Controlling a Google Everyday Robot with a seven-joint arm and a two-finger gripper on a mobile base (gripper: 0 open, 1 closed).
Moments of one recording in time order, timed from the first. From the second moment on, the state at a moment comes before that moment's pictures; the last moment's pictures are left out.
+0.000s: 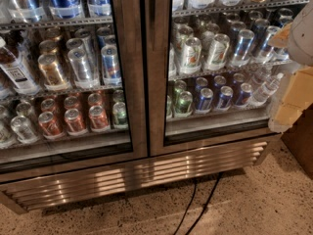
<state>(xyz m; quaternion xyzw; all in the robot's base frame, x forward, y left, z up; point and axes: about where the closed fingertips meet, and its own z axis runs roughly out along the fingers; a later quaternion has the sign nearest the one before) 0.438 -0.217 0.976 -0.60 0.78 -0.03 0.16</state>
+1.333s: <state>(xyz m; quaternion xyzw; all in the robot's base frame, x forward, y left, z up) 0.438 -0.216 0.976 -0.60 0.78 -0.03 0.16</state>
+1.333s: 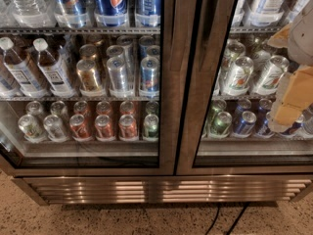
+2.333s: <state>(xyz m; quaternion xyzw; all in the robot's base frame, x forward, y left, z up) 0.422 -0.148 0.922 -0.63 0.71 0.18 0.27</state>
